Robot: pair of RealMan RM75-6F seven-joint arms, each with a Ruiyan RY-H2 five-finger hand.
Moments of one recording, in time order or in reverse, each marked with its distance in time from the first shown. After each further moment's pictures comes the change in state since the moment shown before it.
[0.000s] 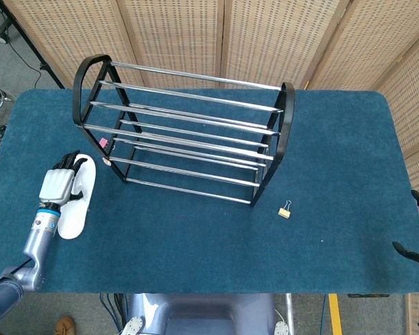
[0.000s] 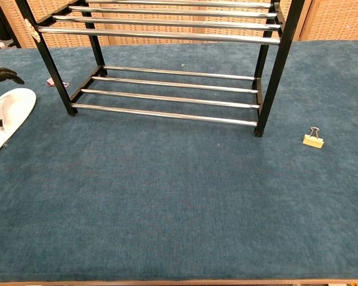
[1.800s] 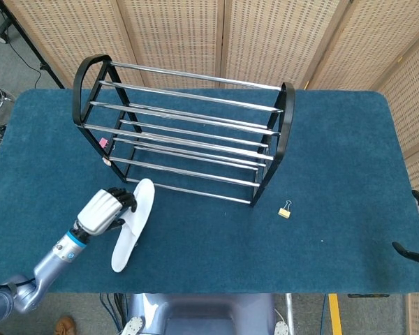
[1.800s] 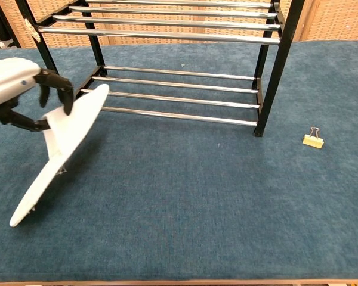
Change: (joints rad) left arm -0.037 0.168 0.203 -0.447 0.378 0.376 0.009; right arm 0.001 0.011 -0.001 -0.004 0.001 -0.009 0.041
